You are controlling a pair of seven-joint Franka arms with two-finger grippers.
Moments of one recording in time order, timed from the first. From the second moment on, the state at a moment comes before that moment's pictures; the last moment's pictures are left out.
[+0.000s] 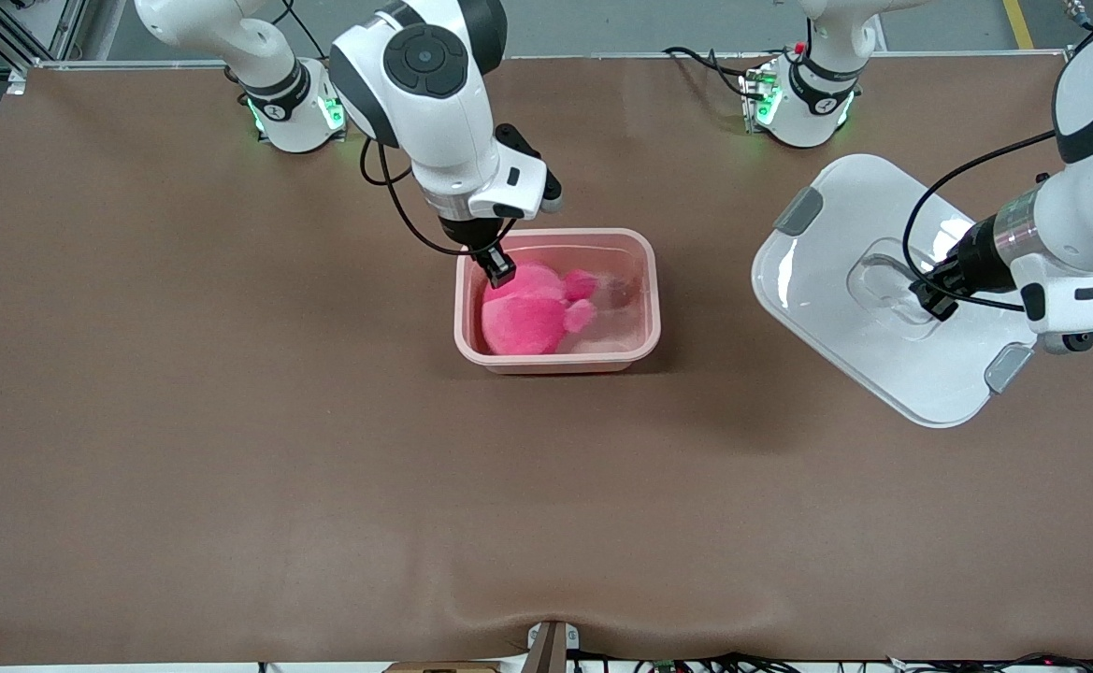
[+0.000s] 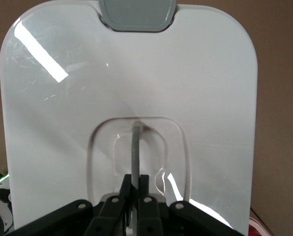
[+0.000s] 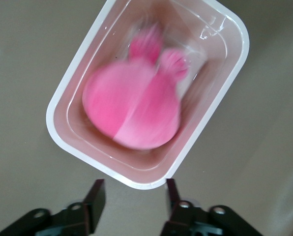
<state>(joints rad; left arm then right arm) 0.20 0.20 -0.40 -1.45 0.05 1.46 -1.06 0.78 0.30 -0.06 -1.54 0.02 1.90 -1.42</state>
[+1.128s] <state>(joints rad) 0.04 0.25 -0.52 -1.47 0.00 1.57 -1.60 0.42 0.20 -0.08 -1.54 0.02 1.73 -0.61</state>
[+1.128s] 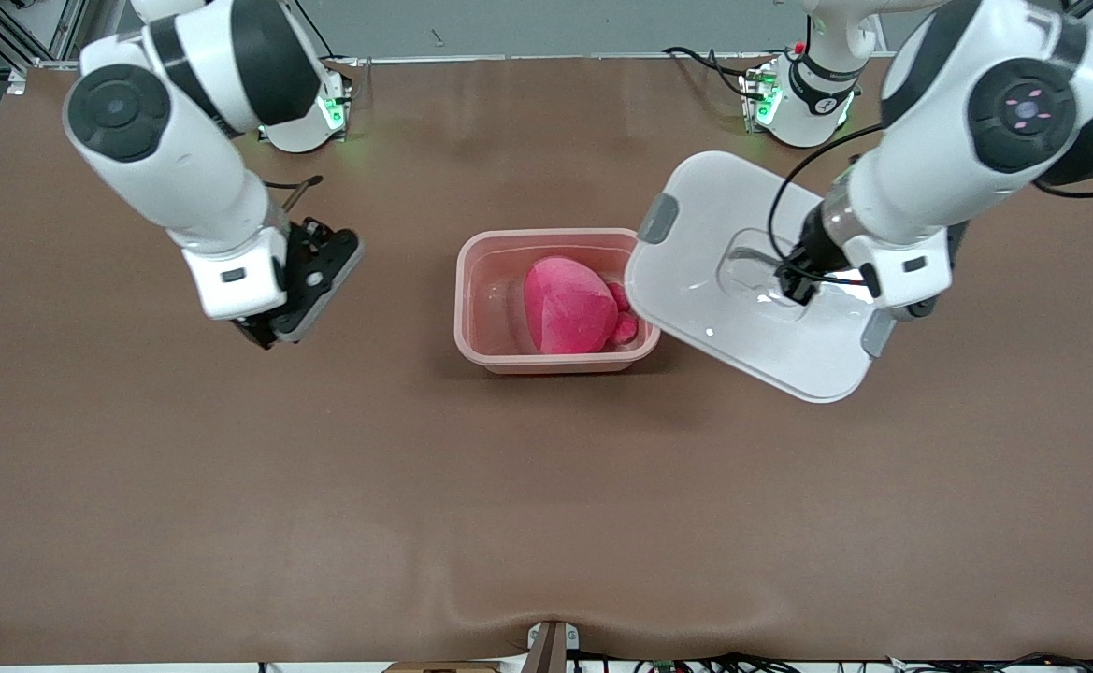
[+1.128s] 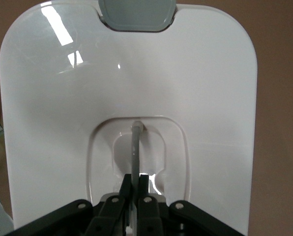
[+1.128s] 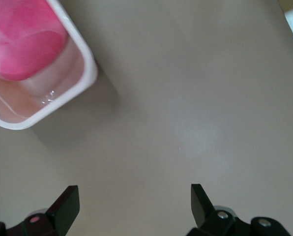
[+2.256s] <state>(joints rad) -0.28 0.44 -0.53 -1.47 0.18 1.86 -2.36 -0.02 -0.01 -0.07 -1.57 0.02 1.58 -0.16</state>
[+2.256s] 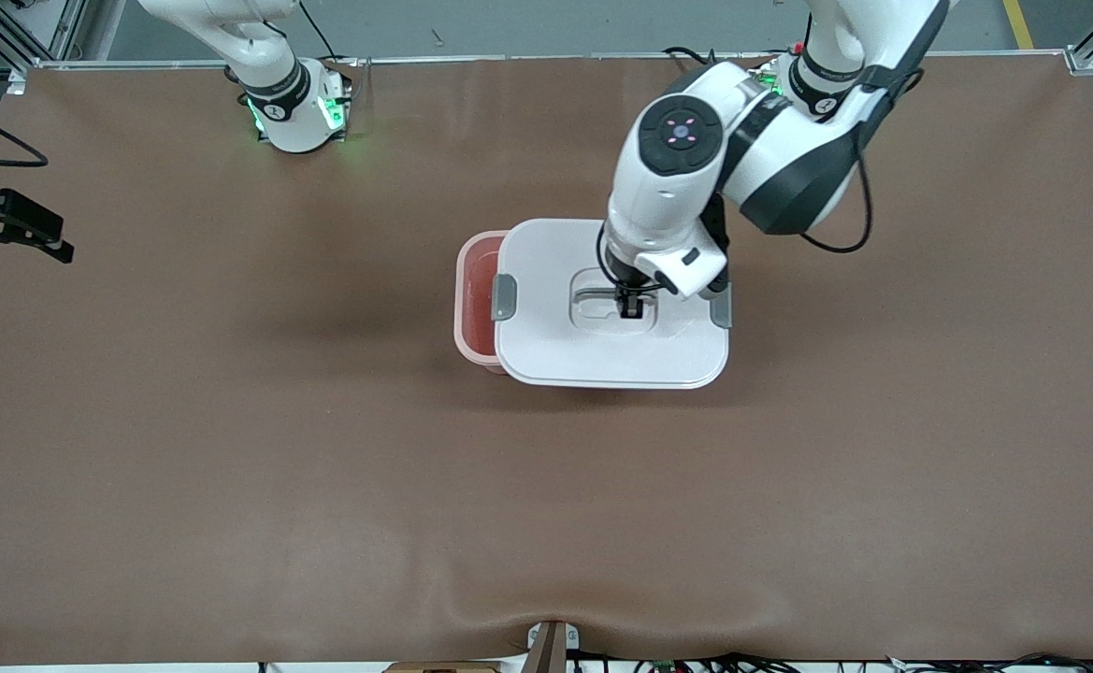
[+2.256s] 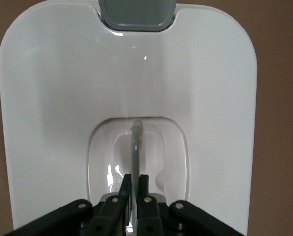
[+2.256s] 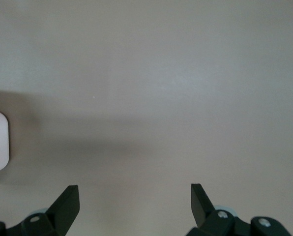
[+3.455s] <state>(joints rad) -0.46 0.55 -0.53 -1.47 0.40 1.94 -2.69 -0.05 -0.04 -0.05 -1.59 0.02 1.57 -0.05</state>
